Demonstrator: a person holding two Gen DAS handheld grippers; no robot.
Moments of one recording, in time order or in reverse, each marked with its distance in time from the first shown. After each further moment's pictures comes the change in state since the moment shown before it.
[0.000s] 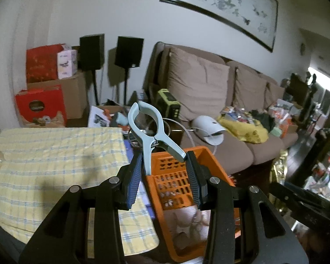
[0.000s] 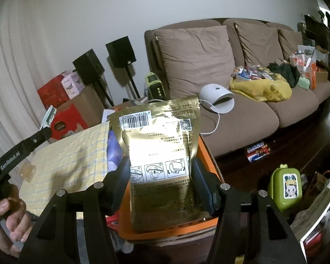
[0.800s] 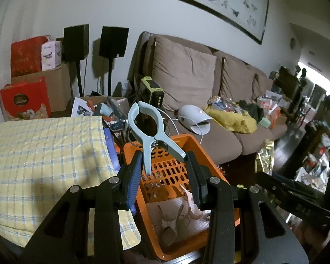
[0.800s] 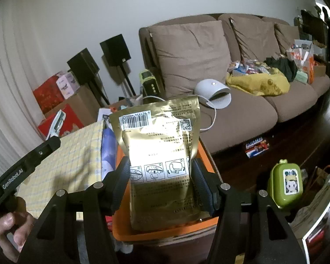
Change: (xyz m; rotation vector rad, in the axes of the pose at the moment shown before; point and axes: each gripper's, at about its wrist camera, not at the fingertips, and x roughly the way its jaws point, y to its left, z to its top) left arm 0.023 -0.020 -0.025 0.017 0.057 -0.073; right arm 0.016 -0.013 -0.003 0.024 0.026 -0.017
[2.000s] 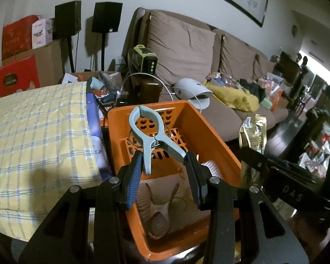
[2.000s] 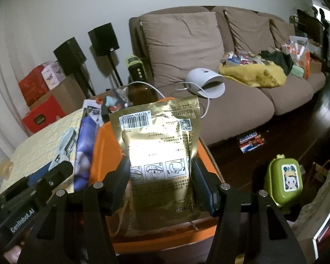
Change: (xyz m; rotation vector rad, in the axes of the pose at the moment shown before) left arm 0.061 -0.015 -0.061 0.007 0.104 -0.007; right arm 0.060 -0.019 -0.030 -0.002 0.016 -0.074
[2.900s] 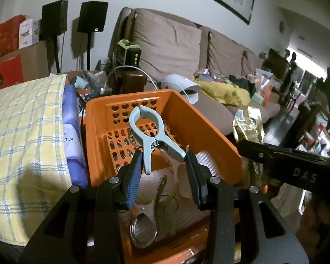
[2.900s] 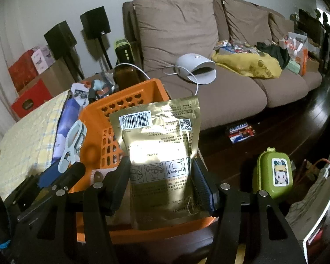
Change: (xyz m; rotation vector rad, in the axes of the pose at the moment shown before) left arm 0.031 -0.012 -0.037 0.043 -0.032 -0.069; right arm 0.019 -0.022 -0.012 -0.036 0.090 -0.054
